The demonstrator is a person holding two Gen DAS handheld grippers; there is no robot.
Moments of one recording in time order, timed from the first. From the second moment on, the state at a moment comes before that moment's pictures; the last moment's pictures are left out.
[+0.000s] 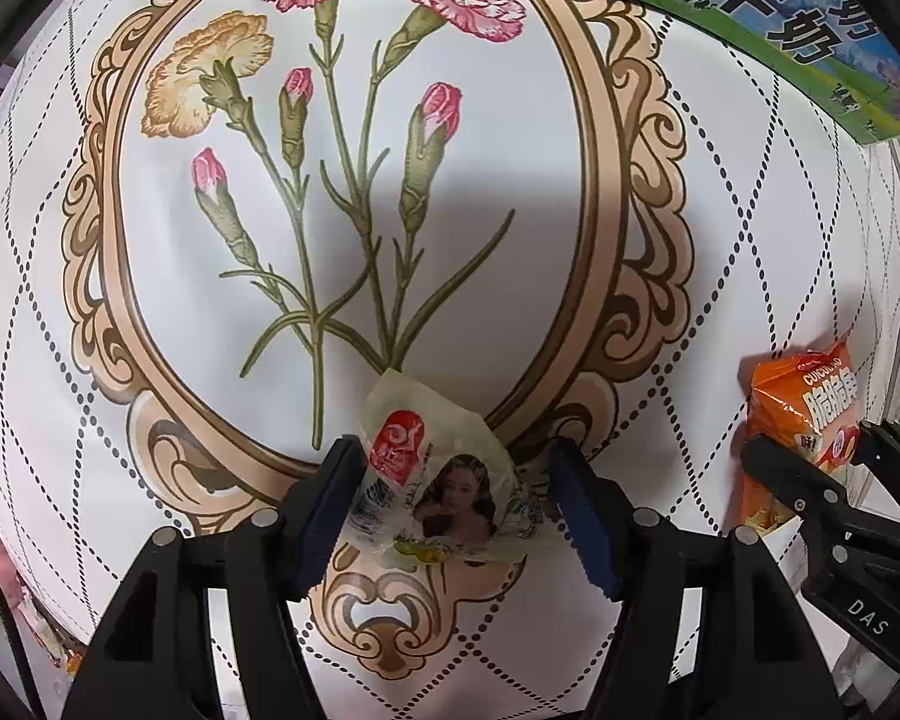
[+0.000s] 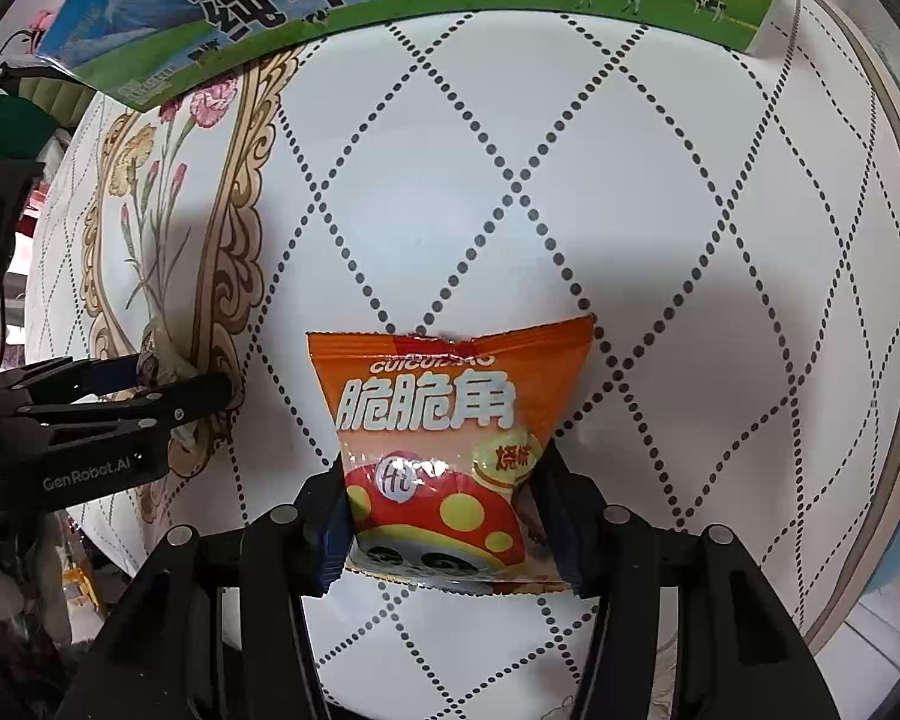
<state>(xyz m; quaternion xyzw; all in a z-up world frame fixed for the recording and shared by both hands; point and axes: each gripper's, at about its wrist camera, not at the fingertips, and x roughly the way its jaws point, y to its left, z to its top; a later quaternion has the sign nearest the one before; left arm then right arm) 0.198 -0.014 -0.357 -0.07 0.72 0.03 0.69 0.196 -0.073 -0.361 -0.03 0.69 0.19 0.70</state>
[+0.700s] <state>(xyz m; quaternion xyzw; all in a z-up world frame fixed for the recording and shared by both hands) 0.218 -0.026 -0.257 -0.08 0.67 -0.02 0.74 0.194 -0.077 -0.293 0.02 0.64 0.24 0.73</state>
